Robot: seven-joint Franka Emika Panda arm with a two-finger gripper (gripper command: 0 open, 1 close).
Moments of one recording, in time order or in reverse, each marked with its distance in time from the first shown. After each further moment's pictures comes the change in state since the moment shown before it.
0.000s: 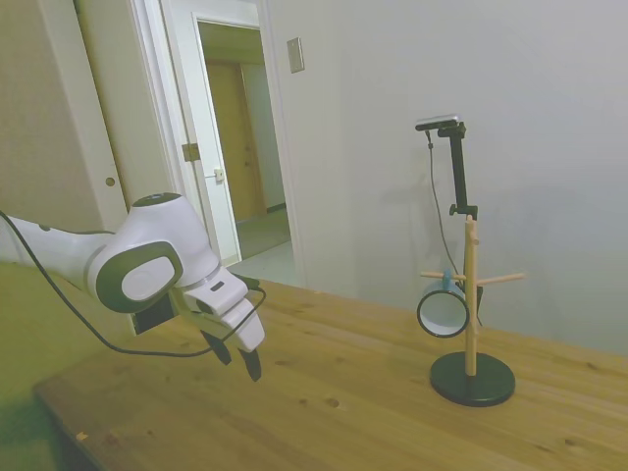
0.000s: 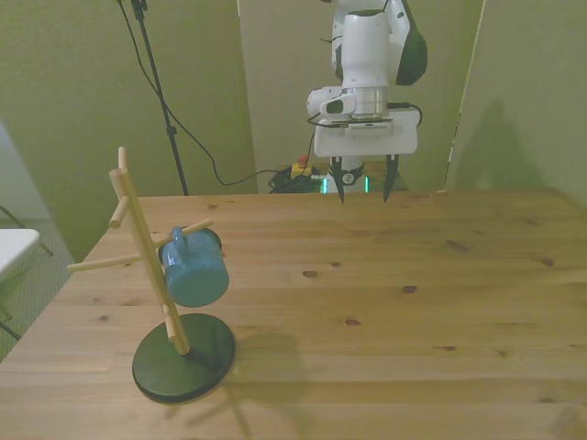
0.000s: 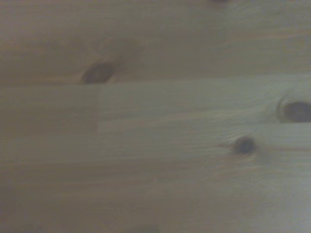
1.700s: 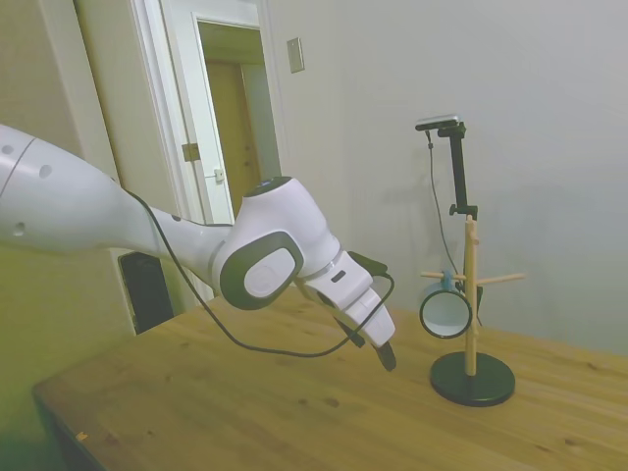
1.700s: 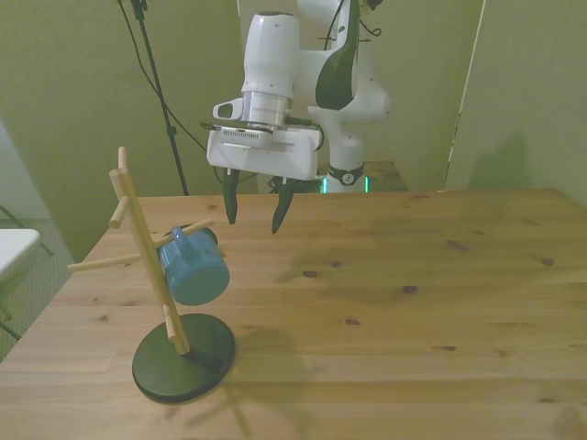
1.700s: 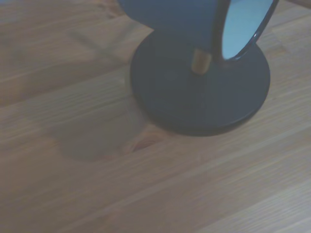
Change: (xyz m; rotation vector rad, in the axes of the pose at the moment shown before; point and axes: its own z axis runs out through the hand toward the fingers) arm 0.194 0.038 0.021 -0.001 0.208 0.309
